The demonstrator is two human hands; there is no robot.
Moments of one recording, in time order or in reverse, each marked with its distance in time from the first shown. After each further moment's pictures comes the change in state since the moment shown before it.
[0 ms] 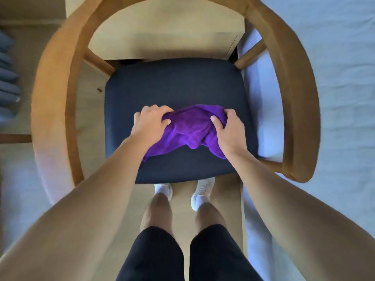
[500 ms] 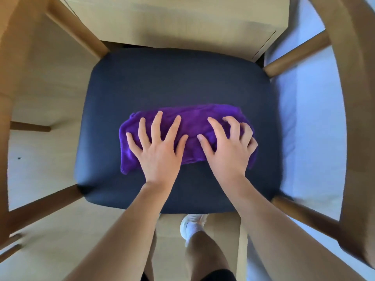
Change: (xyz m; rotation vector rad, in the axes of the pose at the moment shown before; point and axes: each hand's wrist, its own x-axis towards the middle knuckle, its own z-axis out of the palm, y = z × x) left_hand 0.008 0.003 0.137 0.110 0.553 -0.228; right_hand 0.044 0.058 0.091 -0.592 0.251 -0.362
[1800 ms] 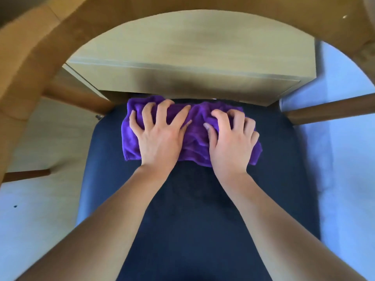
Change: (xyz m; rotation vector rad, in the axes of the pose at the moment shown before) left_hand 0.193 -0.012 0.009 0.056 0.116 0.196; right_hand 0.155 -0.070 0.028 0.094 0.206 0.044
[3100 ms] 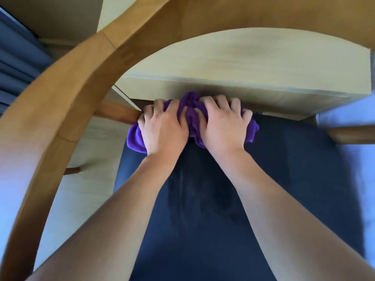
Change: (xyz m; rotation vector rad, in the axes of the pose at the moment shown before) left_hand 0.052 -0.048 -0.011 -0.098 -0.151 -0.272; right_hand 0.061 -0.082 0.031 -0.010 -0.205 -0.186
